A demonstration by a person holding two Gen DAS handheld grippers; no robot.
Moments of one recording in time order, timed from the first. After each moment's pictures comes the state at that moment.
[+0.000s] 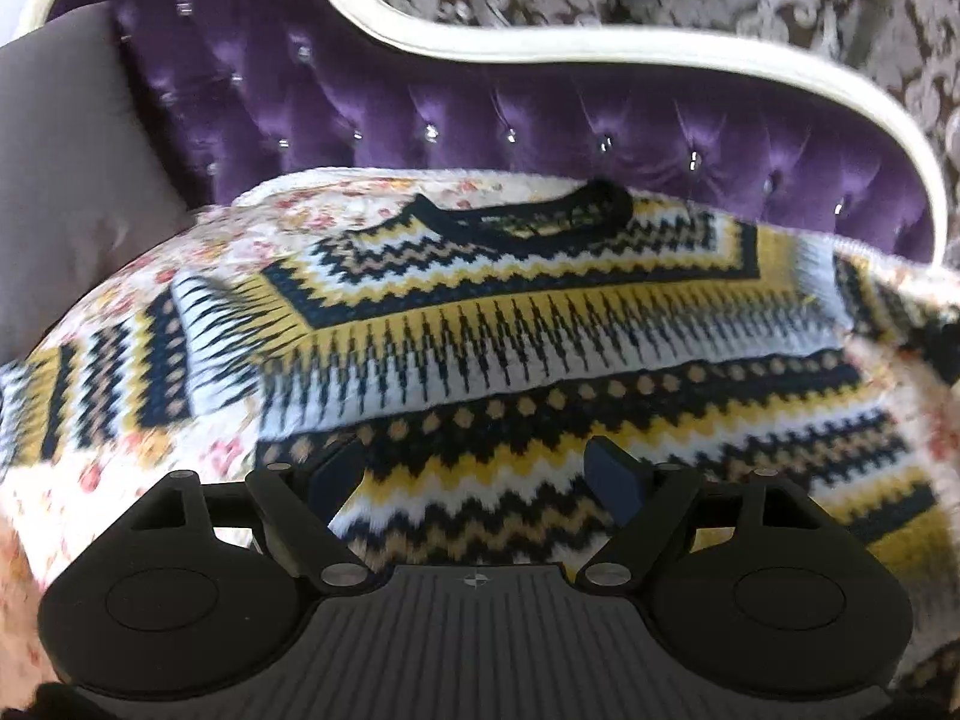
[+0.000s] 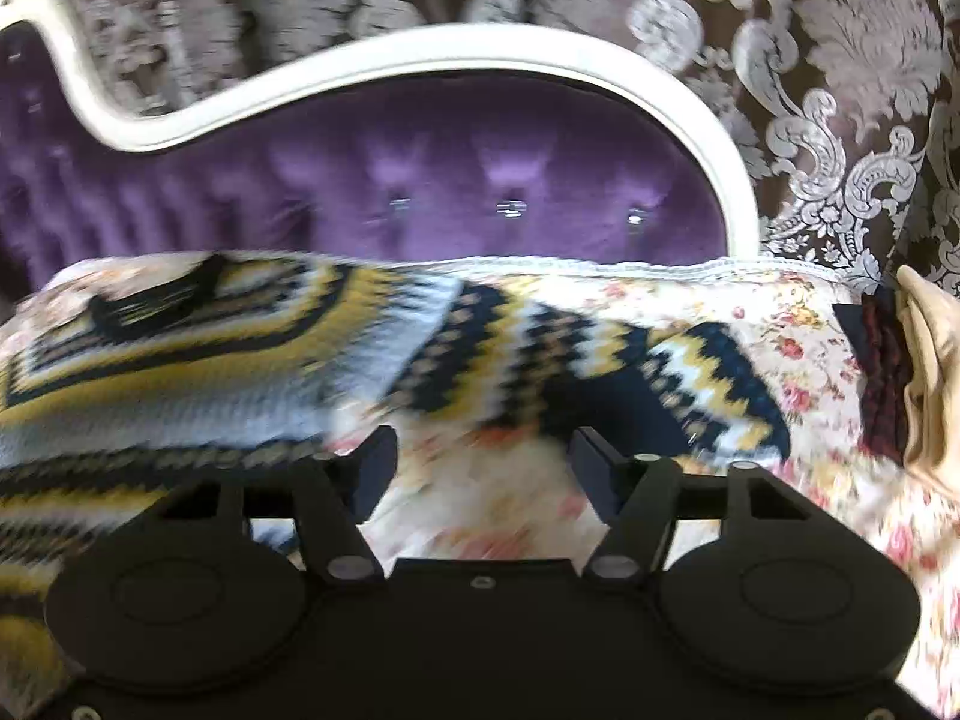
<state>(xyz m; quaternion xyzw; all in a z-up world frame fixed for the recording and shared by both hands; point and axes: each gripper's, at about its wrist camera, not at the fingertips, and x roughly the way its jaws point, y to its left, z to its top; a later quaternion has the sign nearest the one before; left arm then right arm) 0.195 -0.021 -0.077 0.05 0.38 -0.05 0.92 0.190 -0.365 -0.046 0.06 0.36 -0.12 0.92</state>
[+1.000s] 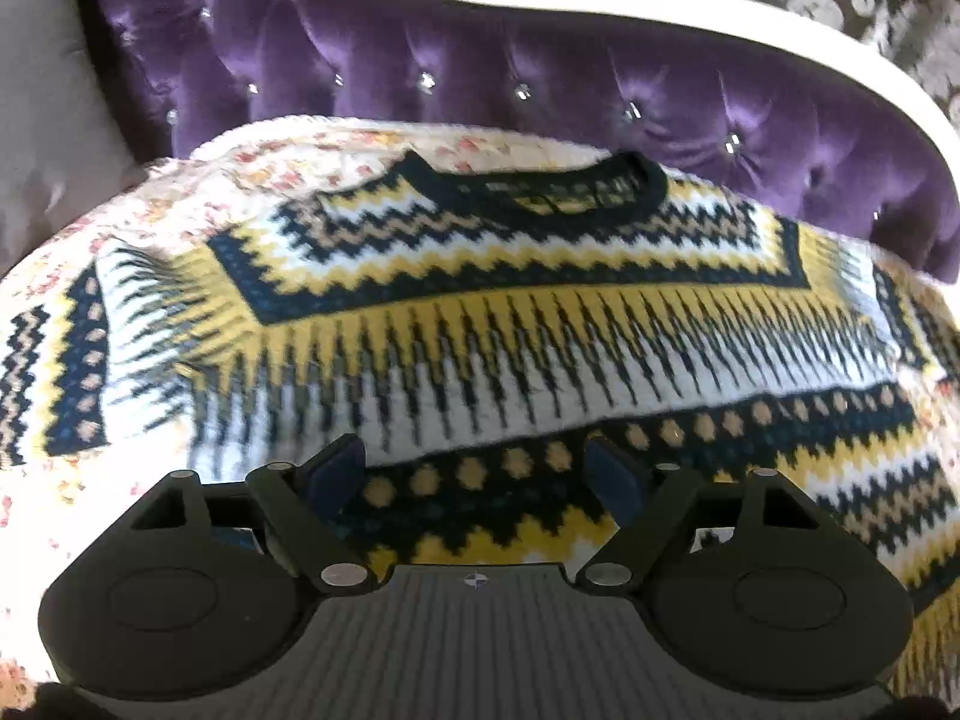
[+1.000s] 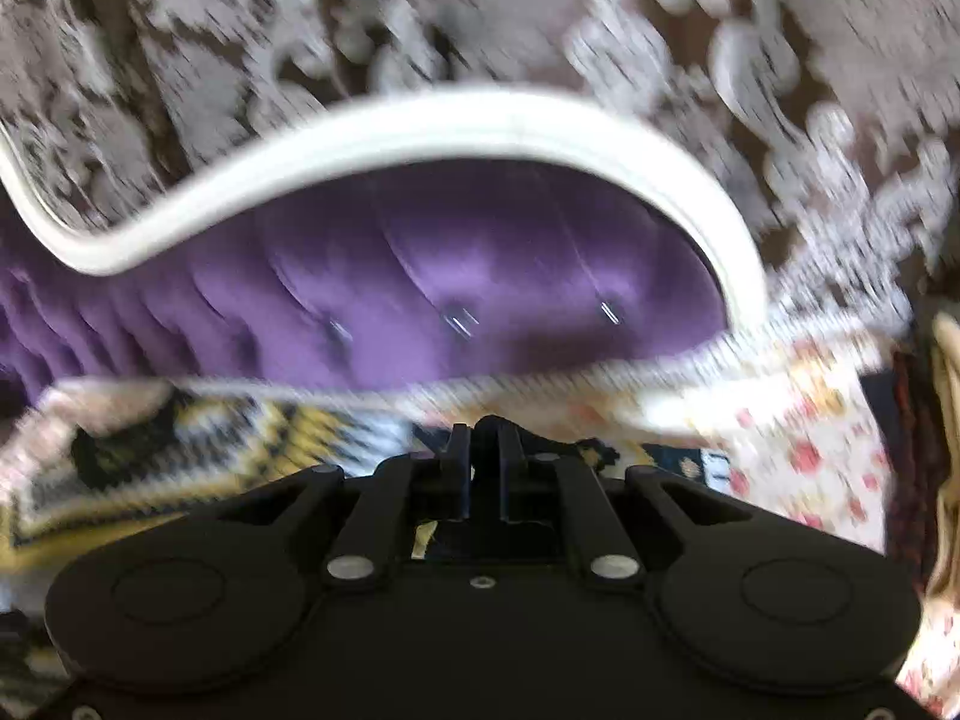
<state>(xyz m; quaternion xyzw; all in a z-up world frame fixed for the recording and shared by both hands) 0.252 0.000 -0.108 0.01 0.41 -0.07 0.91 0.258 -0.421 -0.002 0.13 0.33 -0.09 0.93</state>
